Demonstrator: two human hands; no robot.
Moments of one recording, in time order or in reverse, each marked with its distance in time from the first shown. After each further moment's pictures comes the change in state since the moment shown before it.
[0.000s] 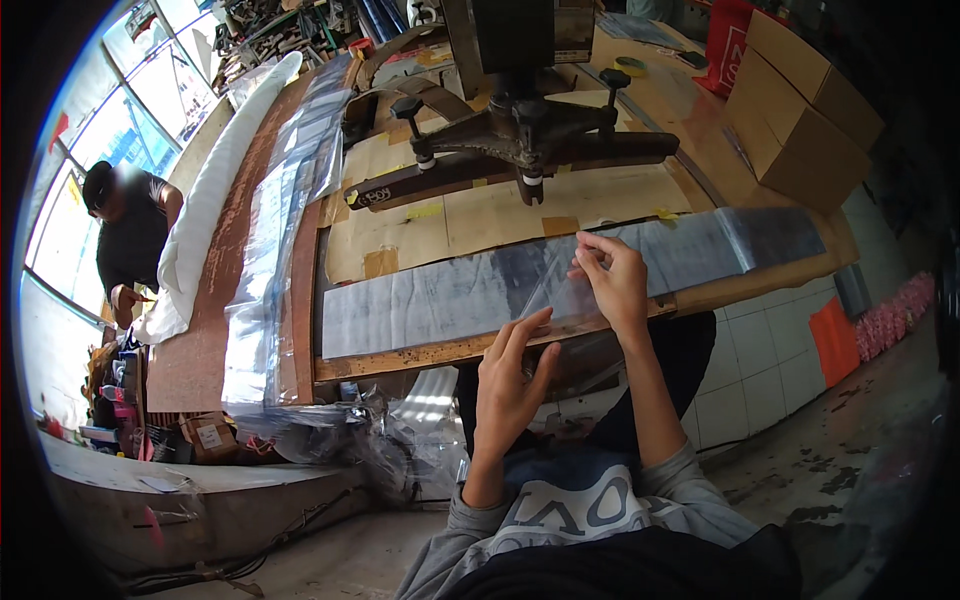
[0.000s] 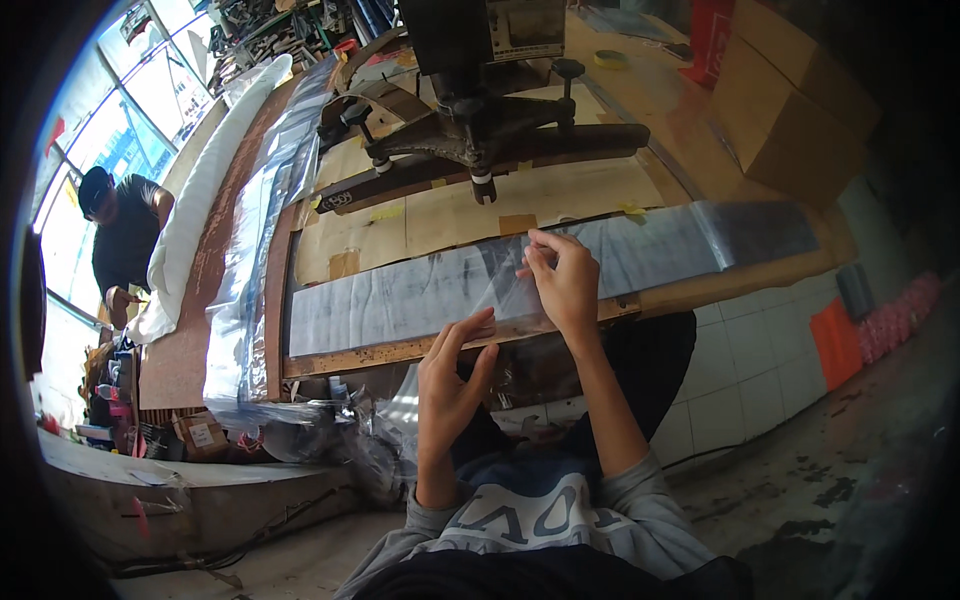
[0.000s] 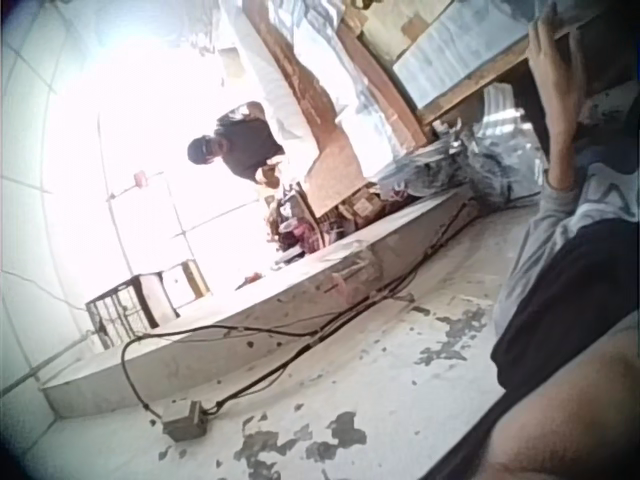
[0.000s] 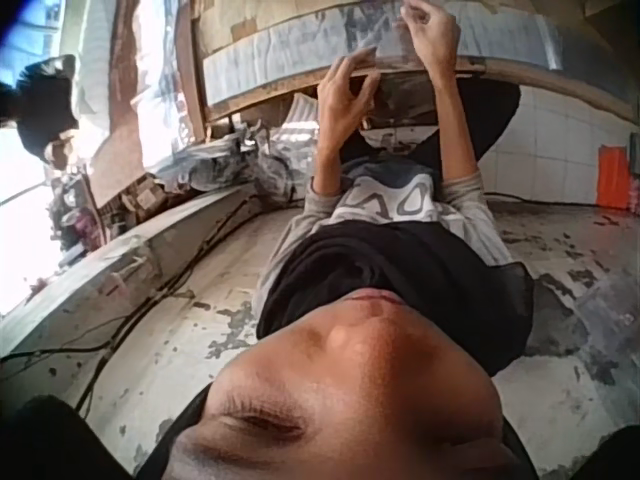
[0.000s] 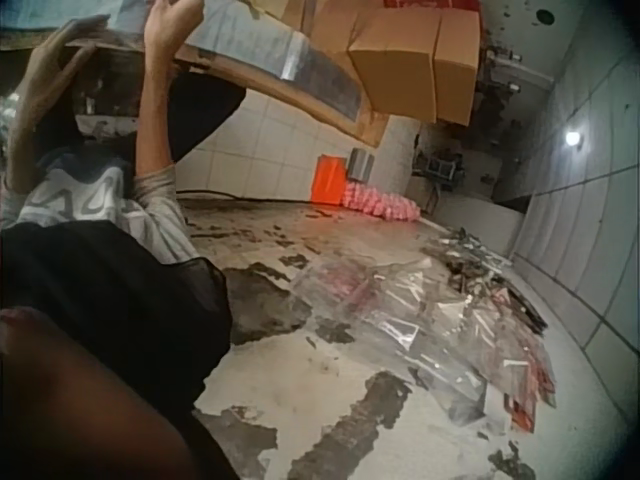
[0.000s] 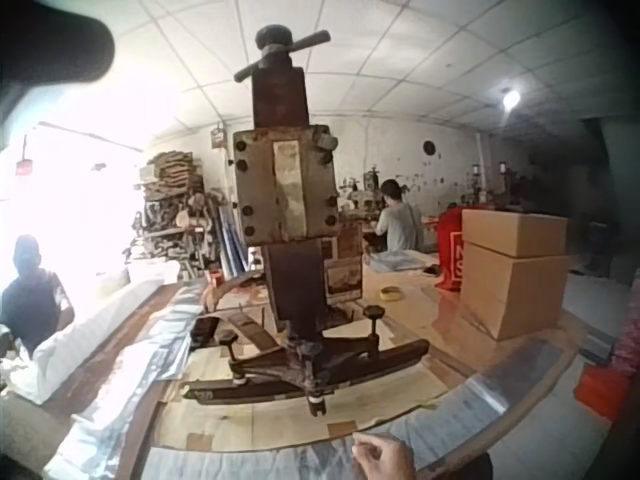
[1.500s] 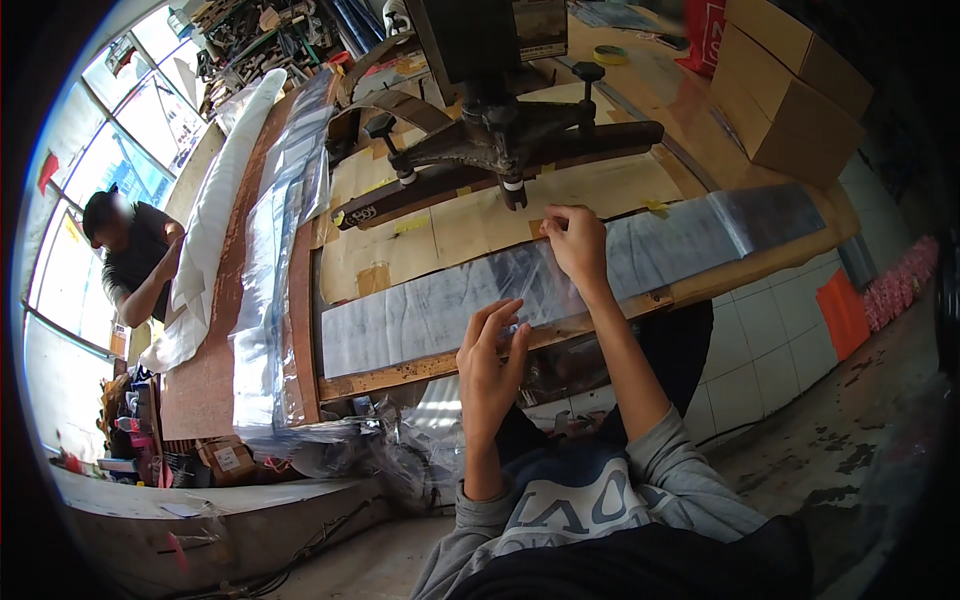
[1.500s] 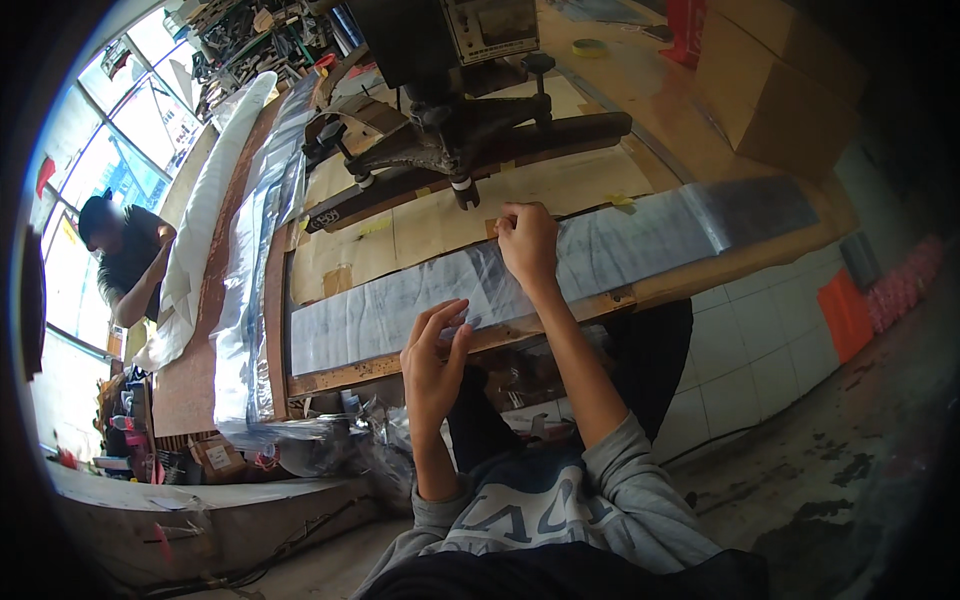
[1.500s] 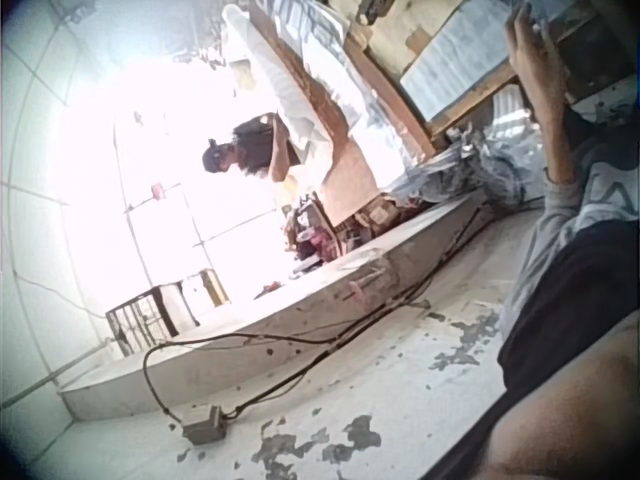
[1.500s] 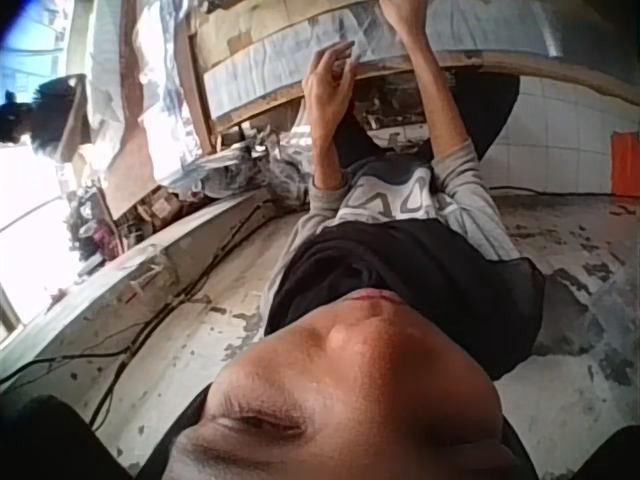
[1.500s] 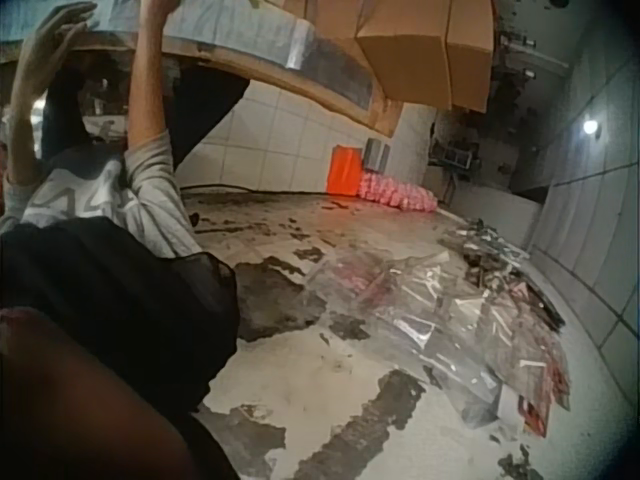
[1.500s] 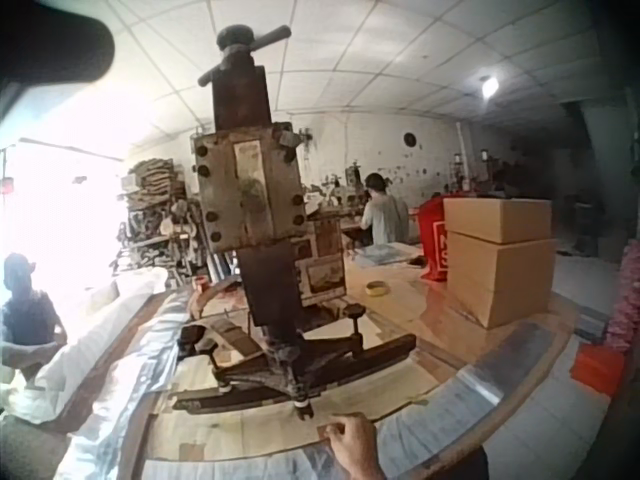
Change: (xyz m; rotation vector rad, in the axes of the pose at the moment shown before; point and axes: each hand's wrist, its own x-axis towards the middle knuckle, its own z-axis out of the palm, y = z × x) left_hand 0.018 -0.020 0.000 0.087 0.069 -0.061; right_hand 0.049 0.025 0.033 -0.183 0.157 -0.123
